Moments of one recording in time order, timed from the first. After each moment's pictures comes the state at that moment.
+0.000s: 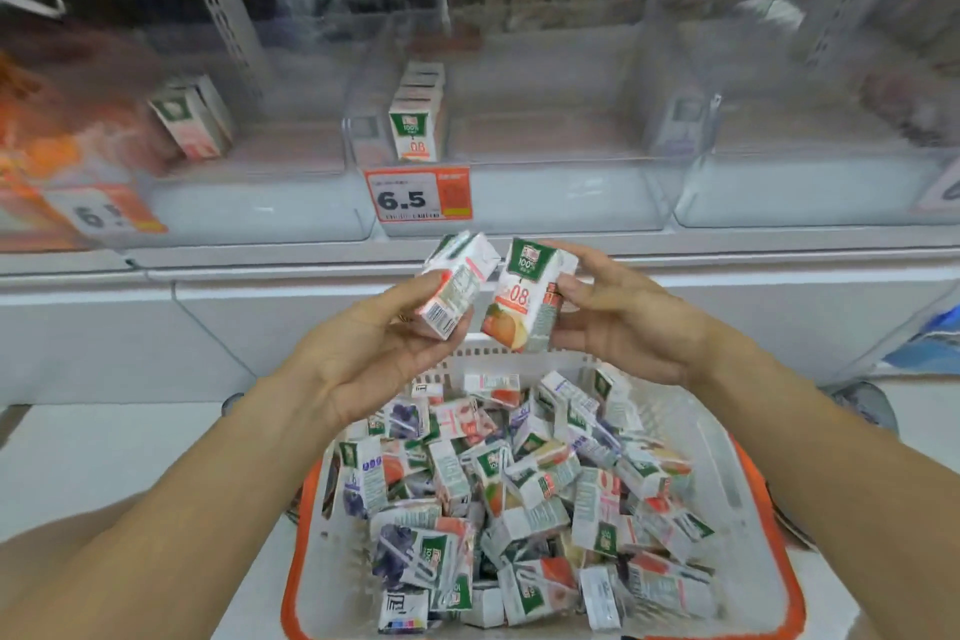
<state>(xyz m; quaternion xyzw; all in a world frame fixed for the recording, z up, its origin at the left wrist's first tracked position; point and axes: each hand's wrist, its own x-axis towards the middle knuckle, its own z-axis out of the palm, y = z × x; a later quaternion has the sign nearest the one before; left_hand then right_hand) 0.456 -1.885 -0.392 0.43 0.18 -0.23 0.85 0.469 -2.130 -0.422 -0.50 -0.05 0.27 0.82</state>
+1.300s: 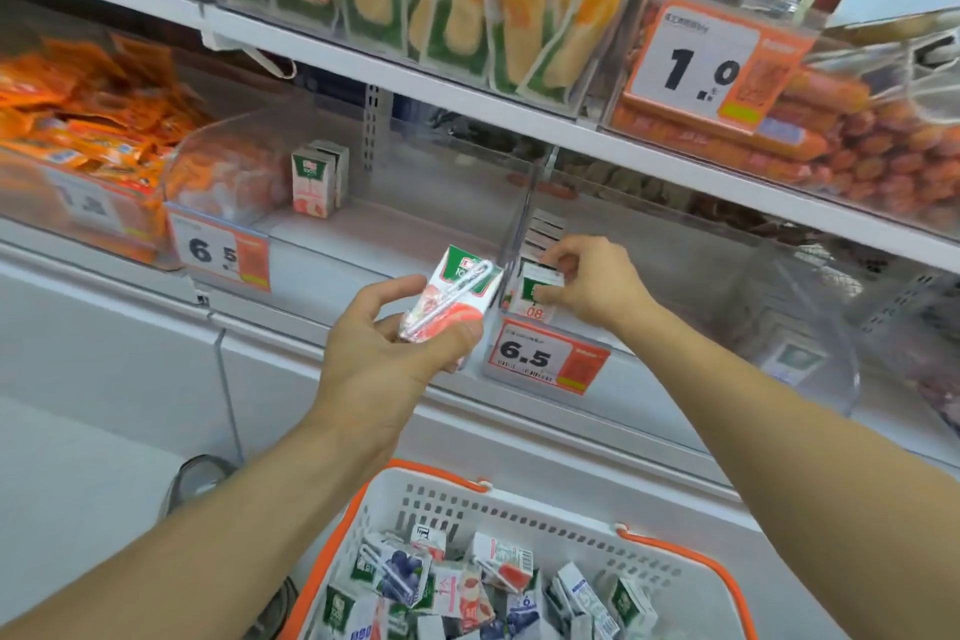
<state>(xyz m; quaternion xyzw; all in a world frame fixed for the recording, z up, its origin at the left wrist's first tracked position) 0.501 -1.804 -0.354 0.57 0.14 0.12 0.80 0.666 -1.989 -0.329 -0.97 -0.12 -0.07 0.20</state>
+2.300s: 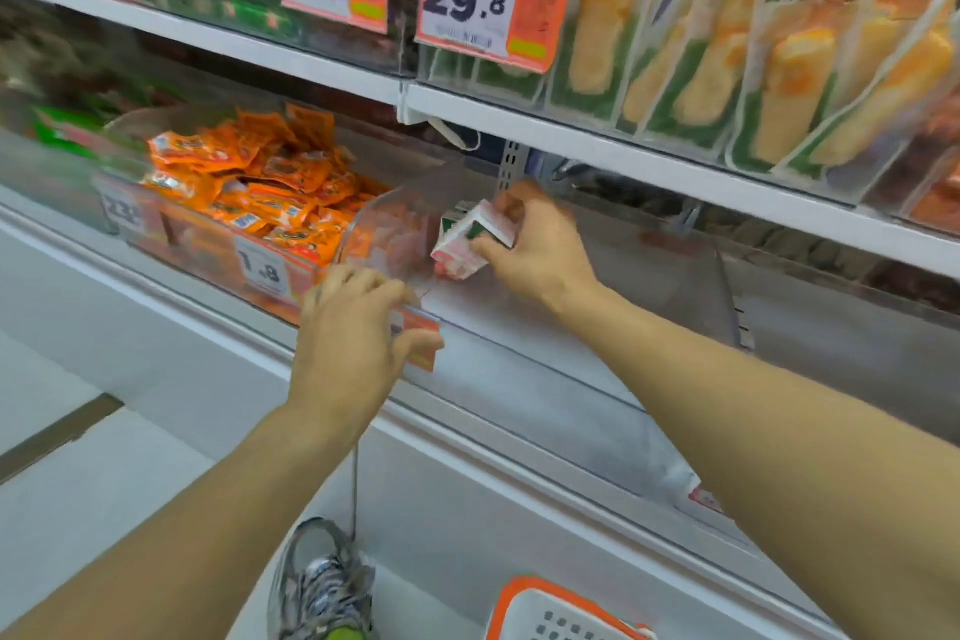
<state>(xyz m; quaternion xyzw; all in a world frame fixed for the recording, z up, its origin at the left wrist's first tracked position) 0.589 -1.601 -0.395 0.92 0.09 0.32 0.20 0.732 -1.746 -0.330 -0.87 -0.30 -0.15 0.35</state>
